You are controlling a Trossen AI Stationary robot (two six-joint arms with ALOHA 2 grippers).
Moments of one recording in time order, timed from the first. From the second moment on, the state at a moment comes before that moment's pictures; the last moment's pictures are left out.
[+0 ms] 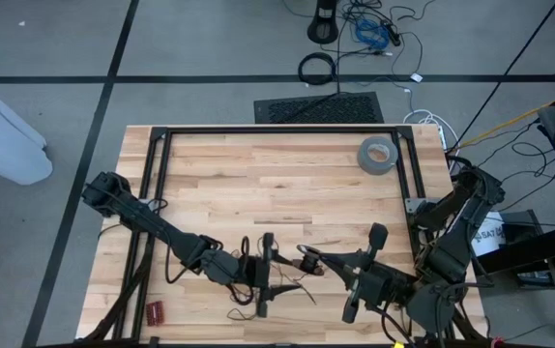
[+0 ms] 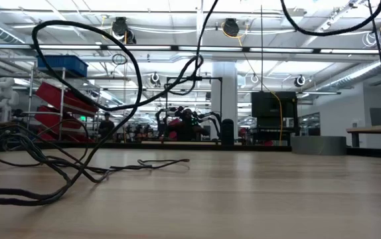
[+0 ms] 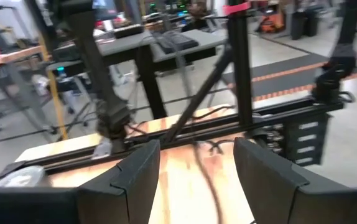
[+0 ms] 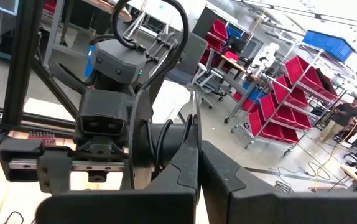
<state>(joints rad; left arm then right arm) -0.52 1.70 1.24 0.38 -0.42 0.16 0.86 1.57 1.64 -0.29 1.25 -0.18</state>
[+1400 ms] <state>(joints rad) -0.50 1.75 1.26 0.40 -0.37 0.17 0.87 1.57 1.64 -0.29 1.25 -0.18</state>
